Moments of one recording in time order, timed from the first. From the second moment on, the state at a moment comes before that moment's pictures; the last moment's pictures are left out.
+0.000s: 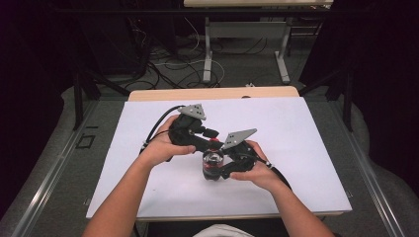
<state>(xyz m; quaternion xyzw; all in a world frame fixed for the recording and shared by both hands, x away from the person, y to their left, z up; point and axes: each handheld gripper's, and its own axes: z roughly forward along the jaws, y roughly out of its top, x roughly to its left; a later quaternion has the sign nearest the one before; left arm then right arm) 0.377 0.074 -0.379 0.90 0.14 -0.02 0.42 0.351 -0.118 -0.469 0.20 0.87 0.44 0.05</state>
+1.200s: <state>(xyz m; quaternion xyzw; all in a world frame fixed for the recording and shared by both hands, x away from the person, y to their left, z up) 0.359 0.059 -0.379 0.82 0.41 0.07 0.40 0.349 -0.117 -0.470 0.25 0.85 0.44 0.12</state>
